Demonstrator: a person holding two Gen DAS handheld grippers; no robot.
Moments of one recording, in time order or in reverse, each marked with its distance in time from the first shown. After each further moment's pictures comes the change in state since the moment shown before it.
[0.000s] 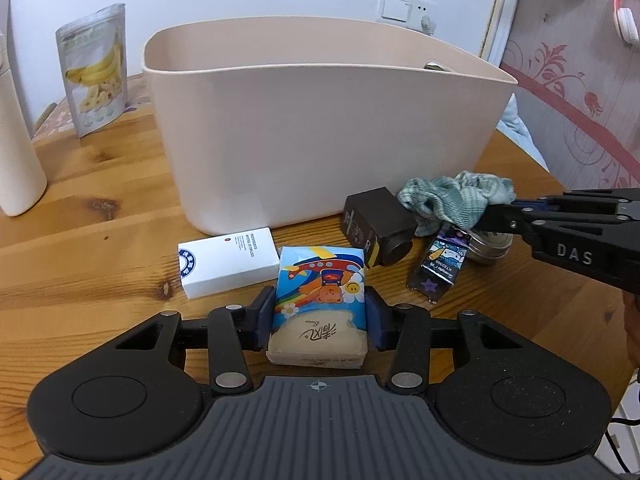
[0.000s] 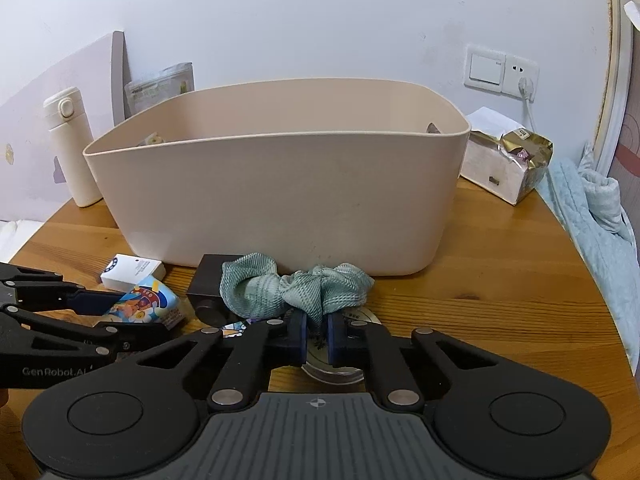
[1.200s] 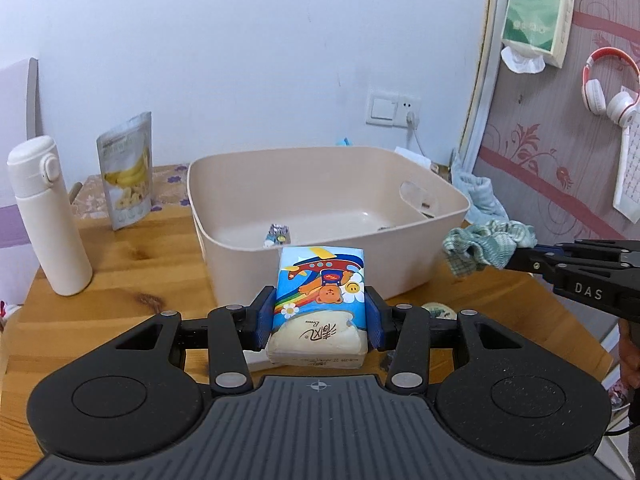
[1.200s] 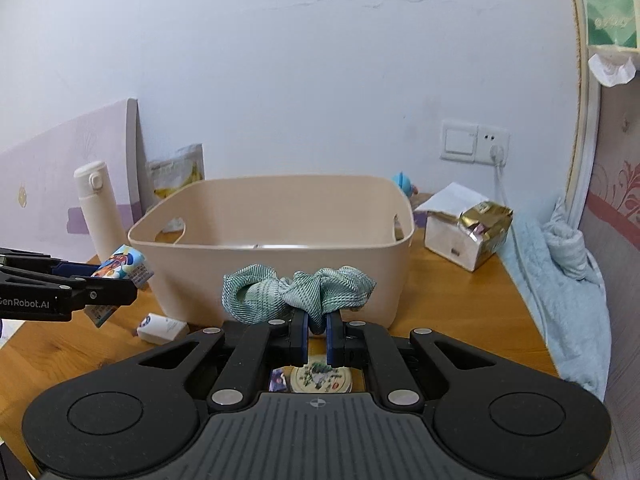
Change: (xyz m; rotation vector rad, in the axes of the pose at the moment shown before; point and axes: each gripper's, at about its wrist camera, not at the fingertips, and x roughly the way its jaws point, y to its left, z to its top) left arm -0.100 0.002 0.037 -0.001 -0.236 -0.020; right arm -0.089 -0.013 0.021 0.011 -0.193 -0.017
